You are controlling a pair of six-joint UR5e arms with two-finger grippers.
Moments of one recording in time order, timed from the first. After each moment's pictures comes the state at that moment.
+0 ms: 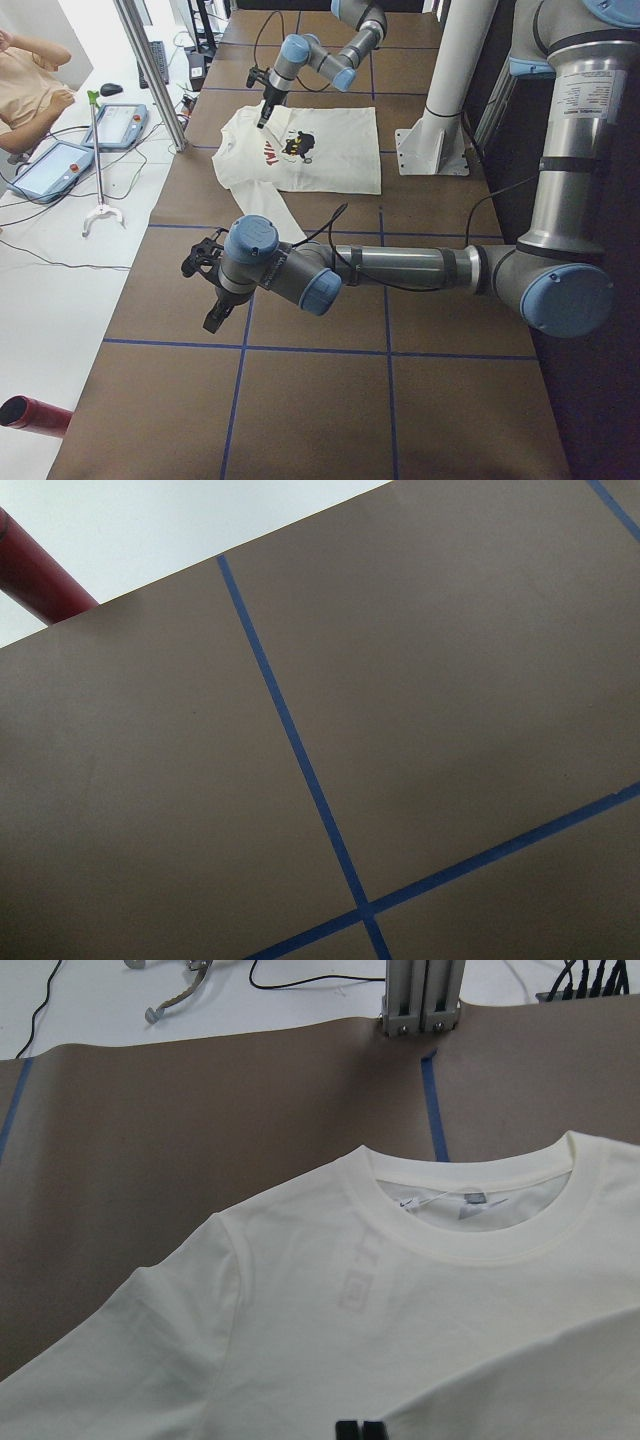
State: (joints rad) left arm -1.58 -1.63 -1.52 -2.07 -2.33 0.06; right arm 0.56 -0.43 1.13 -1.33 1.51 1.29
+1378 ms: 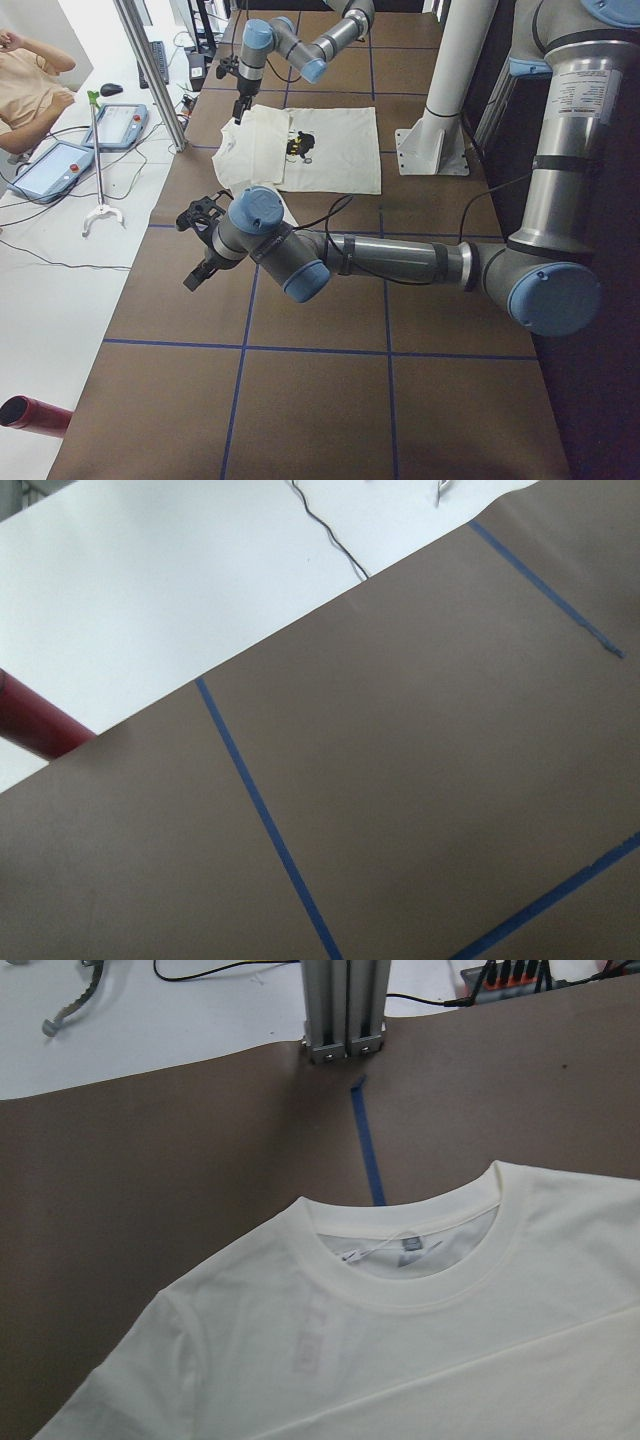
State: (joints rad) left arm -1.54 -1.67 -1.54 -2.36 -2.34 -0.07; right arm 0.77 -0.29 0.97 -1.51 1.83 1.21
